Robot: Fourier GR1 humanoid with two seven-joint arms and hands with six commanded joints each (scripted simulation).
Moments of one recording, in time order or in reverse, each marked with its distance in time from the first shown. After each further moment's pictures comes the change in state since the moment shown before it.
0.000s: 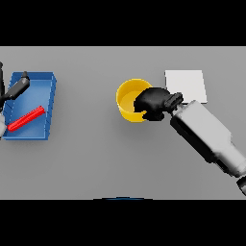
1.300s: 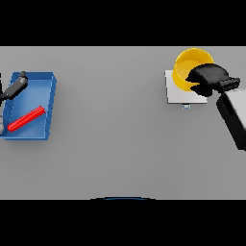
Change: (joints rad) left arm 0.013 0.025 0.005 -0.043 -0.002 -0.011 0.035; right arm -0.029 -0.166 -0.220 0.381 0.022 -0.290 -0.058
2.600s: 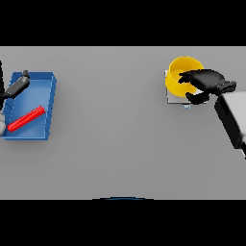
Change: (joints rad) left arm -0.023 -0.021 -0.005 0.036 -0.009 0.002 -0.011; right arm -0.022 0.034 0.015 0.133 0.015 -0.045 -0.115
